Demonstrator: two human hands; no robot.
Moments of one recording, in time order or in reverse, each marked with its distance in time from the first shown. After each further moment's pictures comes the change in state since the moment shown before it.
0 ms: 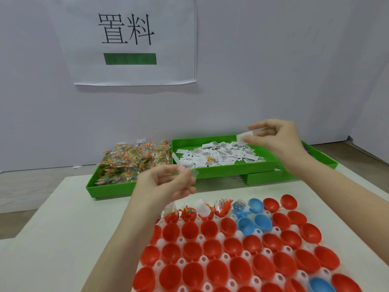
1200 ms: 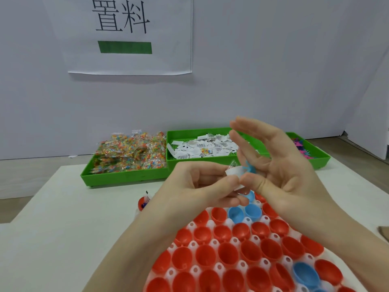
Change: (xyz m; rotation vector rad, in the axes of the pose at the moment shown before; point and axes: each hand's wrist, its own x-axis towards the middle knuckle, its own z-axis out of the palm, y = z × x) left_hand -0.032 0.014 0.038 0.012 -0.470 0.034; right_hand -0.113 -0.047 -0.002 0.392 -0.385 -0.355
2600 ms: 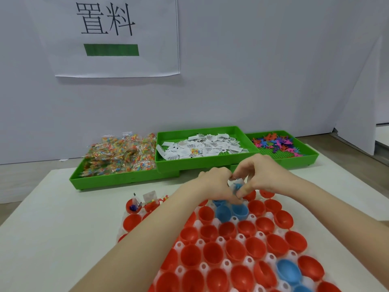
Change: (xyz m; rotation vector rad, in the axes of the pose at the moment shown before) left_hand 0.113 -0.068 0.018 1.153 -0.312 -0.211; right_hand 0.026 0.088 -0.070 -0.713 -0.247 0.615
